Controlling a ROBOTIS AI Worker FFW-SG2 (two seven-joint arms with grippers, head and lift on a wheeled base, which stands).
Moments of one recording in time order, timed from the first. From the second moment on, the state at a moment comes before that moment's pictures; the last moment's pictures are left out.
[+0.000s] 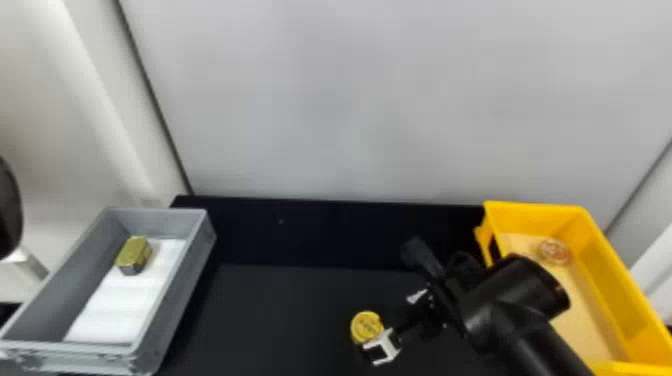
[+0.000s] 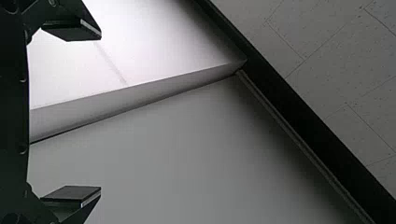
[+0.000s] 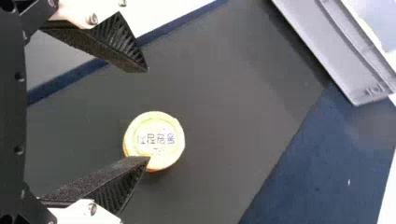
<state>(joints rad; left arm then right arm) -0.33 0.36 0.10 -2.33 -0.31 0.34 0.15 -0.38 -0.09 0.40 -1.15 0.34 0.83 0.96</state>
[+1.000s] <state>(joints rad) -0.34 0.35 0.10 -2.33 -0.31 0.34 0.15 -0.49 -0.15 0.68 -1.13 0.40 0.63 0.97</state>
